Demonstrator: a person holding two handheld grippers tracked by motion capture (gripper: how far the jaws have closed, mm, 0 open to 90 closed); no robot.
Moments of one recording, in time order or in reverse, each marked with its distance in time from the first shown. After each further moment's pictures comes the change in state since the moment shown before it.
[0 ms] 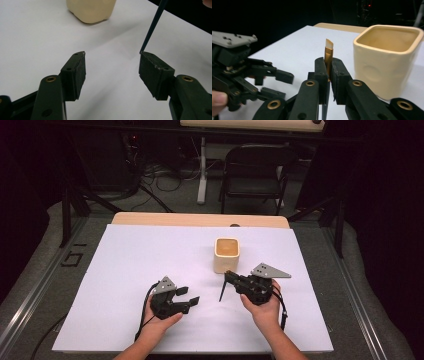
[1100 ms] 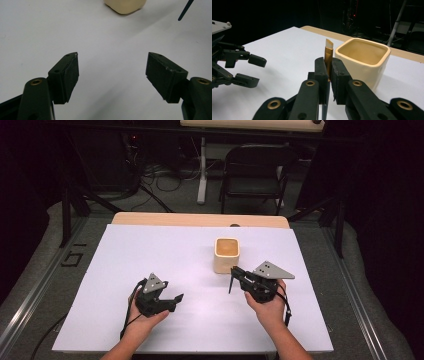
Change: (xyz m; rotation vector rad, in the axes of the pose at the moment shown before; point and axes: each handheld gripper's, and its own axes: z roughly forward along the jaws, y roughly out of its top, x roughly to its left) left arm 0.019 0.001 -0.031 0.073 0.192 0.090; right arm -0.001 0.011 -0.010 -0.013 -0.103 -0.123
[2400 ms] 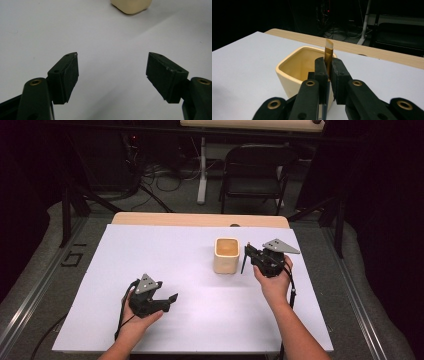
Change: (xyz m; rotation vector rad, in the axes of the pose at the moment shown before) left arm 0.009 -0.005 -0.008 -0.019 0.012 -0.021; right arm -0.065 0.019 0.029 0.024 -0.180 0.081
